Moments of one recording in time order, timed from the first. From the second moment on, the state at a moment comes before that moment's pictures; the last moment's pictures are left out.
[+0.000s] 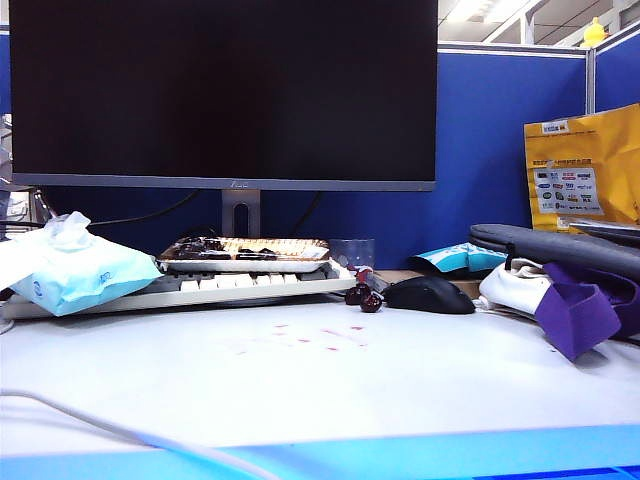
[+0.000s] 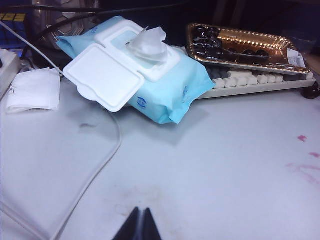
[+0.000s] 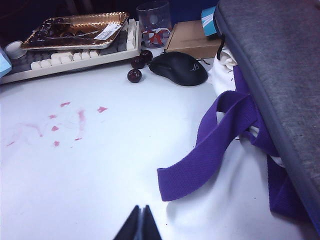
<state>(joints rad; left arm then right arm) 0.04 0.00 0.02 -0.18 0.09 -0.09 0.12 0.04 0.01 -0.15 -0.20 0.13</state>
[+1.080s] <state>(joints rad) 0.05 0.07 0.15 0.03 0.07 -0.26 0.12 0.04 0.01 -0.15 -0.20 0.13</state>
